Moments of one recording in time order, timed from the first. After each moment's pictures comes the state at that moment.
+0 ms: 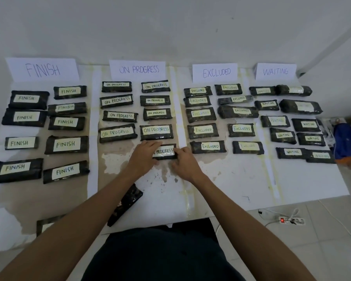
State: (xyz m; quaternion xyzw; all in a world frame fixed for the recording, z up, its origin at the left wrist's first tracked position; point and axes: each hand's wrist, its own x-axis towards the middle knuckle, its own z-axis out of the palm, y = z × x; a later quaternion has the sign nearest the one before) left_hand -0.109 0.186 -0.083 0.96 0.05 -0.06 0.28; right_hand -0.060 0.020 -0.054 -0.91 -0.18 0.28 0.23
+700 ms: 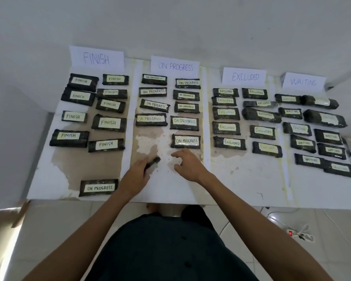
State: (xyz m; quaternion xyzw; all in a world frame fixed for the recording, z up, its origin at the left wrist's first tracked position) left_hand -0.270 0.207 -0.045 0.89 0.23 -0.08 0.37; right_hand -0.128 0.054 -0.017 -0.86 -0.32 0.33 0.21
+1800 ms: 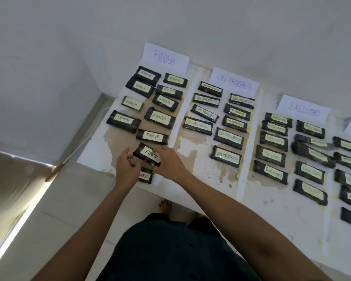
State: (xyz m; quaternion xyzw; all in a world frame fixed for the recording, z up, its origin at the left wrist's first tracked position) left_hand -0.356 0.273 -0.032 0.62 0.58 0.12 0.51; right_hand -0.219 0.204 -0.025 -0.79 -0.51 0.31 0.16
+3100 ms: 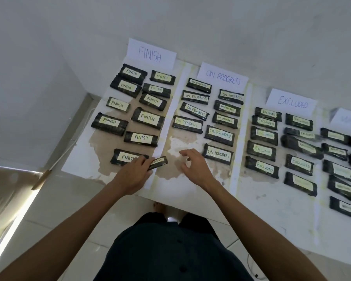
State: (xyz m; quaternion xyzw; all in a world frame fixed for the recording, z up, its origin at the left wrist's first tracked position) left_hand -0.332 0.279 -0.047 0.96 0.17 -0.10 0.20; right_hand -0.150 0.122 -0.038 -0.84 -0.40 0.26 0.27
